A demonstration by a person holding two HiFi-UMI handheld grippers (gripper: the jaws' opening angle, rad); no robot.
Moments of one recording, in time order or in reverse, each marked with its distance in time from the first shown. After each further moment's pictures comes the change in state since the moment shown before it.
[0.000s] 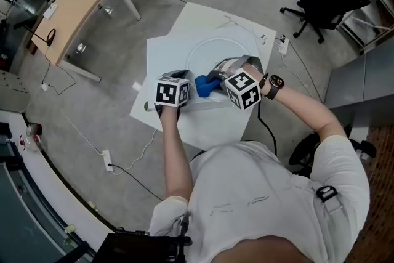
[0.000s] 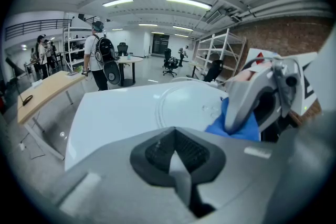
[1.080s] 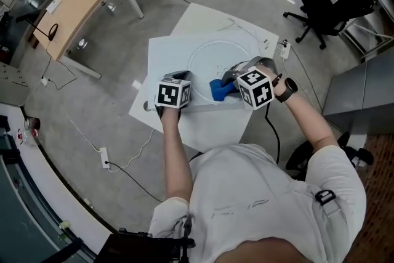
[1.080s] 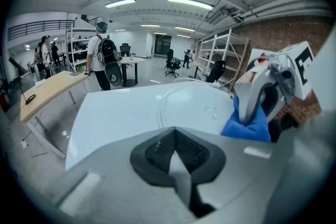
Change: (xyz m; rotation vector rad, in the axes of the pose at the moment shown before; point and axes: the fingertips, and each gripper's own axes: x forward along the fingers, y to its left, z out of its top) left arm -0.002 0.005 0.003 -0.013 -0.004 0.027; right arm -0.028 0.026 -0.026 0.108 0.040 0.191
